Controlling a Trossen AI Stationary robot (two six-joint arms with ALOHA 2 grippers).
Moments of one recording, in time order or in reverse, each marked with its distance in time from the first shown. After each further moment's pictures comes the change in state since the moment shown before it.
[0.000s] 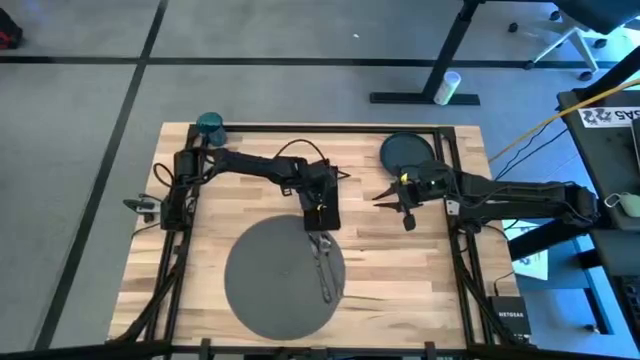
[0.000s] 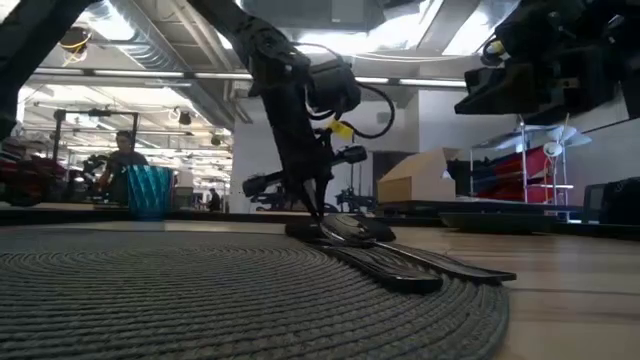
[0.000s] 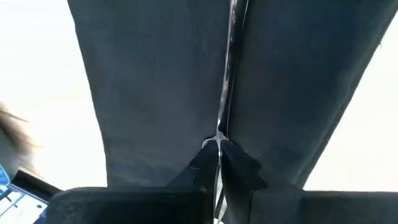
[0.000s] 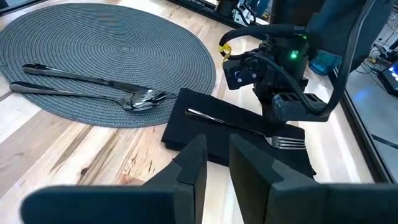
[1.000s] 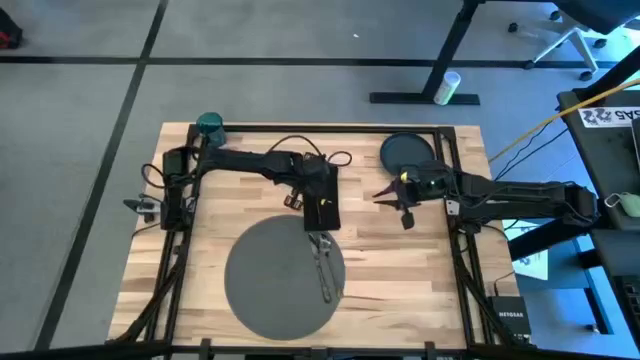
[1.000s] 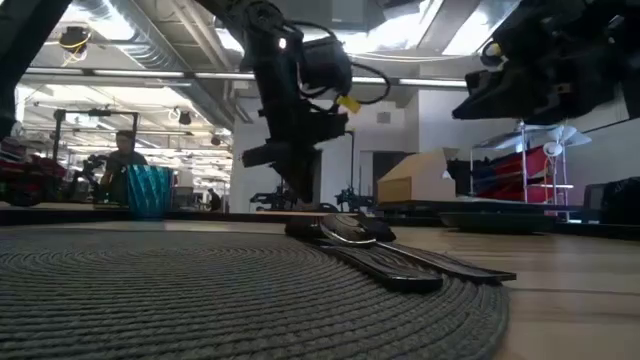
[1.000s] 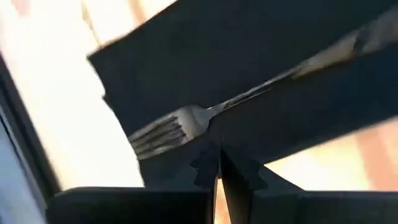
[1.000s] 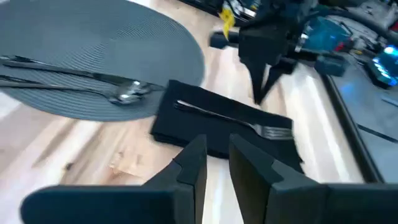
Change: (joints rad) left arm 0.003 -0.091 0.022 -0.171 0.064 -1.087; right arm 0.000 0.000 0.000 -0.008 0.087 -0.001
